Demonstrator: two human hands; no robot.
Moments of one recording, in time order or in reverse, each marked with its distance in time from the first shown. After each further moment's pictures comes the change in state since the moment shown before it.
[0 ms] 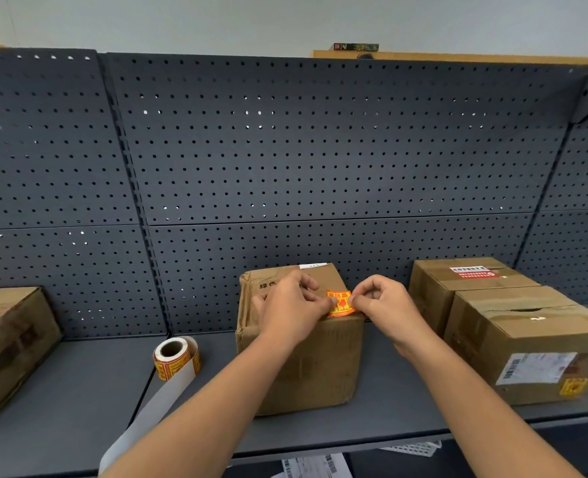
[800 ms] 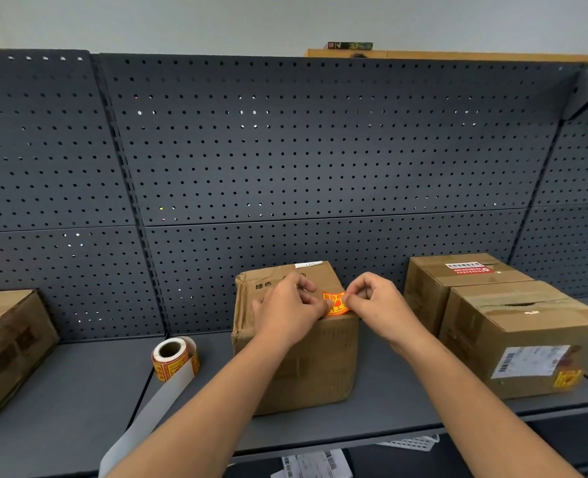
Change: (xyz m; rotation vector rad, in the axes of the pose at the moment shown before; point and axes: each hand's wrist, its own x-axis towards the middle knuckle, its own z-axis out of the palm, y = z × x) left_hand 0.001 -0.010 0.004 0.042 -0.029 -0.004; right_hand 0.000 0.002 0.004 -0.142 -0.022 -0.063
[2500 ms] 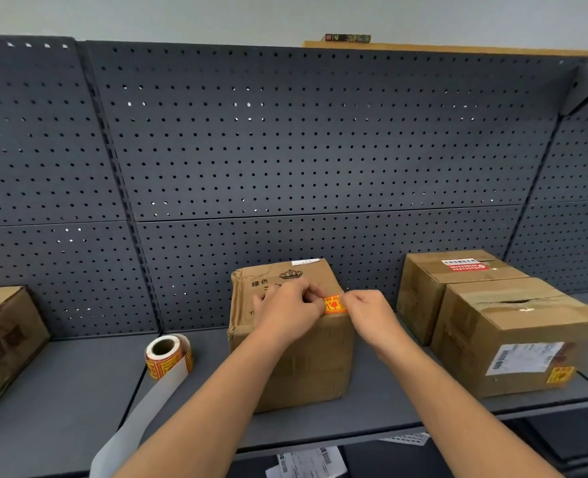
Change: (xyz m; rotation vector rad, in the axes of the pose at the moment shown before) left_hand 0.003 0.004 0.002 0.136 -0.121 0.071; right_hand 0.002 0.013 0.020 0.086 -0.009 0.164
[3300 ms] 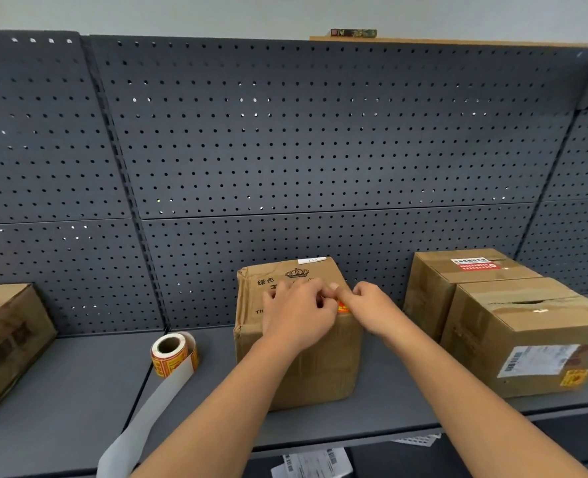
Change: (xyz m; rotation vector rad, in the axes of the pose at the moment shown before) left_hand -0.005 0.004 0.005 0.200 0.000 0.068; right_hand 0.023 -0.005 0.003 -0.275 -0.094 0.031
